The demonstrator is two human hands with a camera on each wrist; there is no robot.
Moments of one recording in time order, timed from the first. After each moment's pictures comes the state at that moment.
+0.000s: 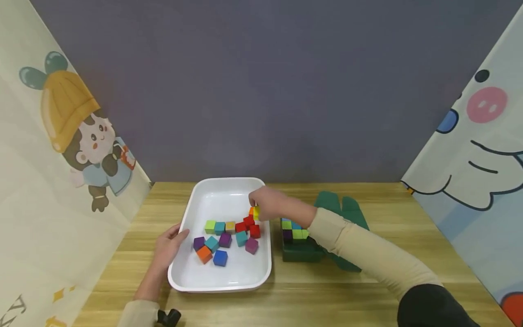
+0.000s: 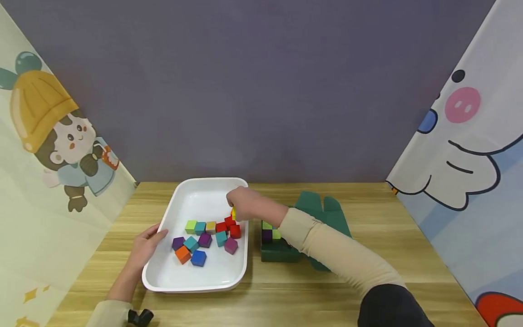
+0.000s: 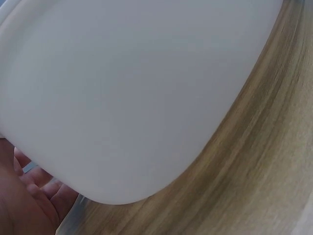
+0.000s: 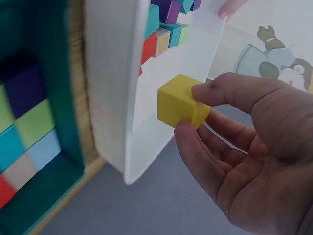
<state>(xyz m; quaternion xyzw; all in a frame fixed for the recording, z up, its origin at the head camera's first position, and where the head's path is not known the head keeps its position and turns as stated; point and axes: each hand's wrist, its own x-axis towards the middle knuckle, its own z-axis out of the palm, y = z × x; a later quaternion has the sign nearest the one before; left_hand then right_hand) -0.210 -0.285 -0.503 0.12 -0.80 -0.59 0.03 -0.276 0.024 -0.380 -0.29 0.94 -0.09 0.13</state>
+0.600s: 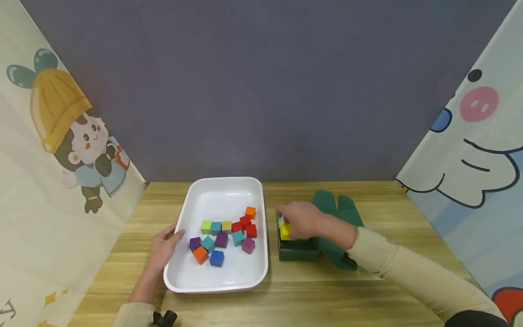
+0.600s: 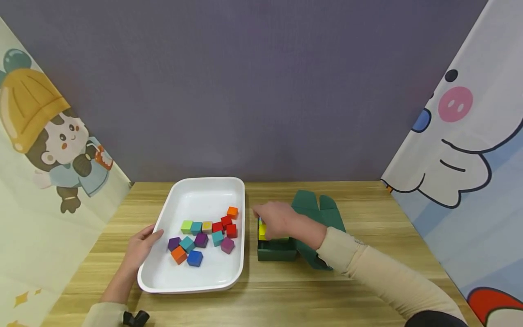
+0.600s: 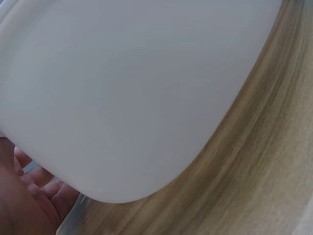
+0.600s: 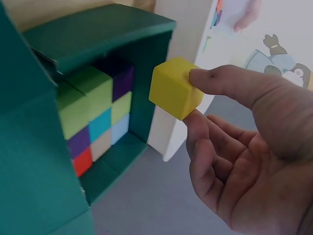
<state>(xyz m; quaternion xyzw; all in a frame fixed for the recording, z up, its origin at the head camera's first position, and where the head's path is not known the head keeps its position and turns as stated) -0.210 -0.286 -0.502 0.13 -0.80 -0.59 0.02 -0.230 0.106 -0.394 -0.30 0.94 -0.11 0.11</state>
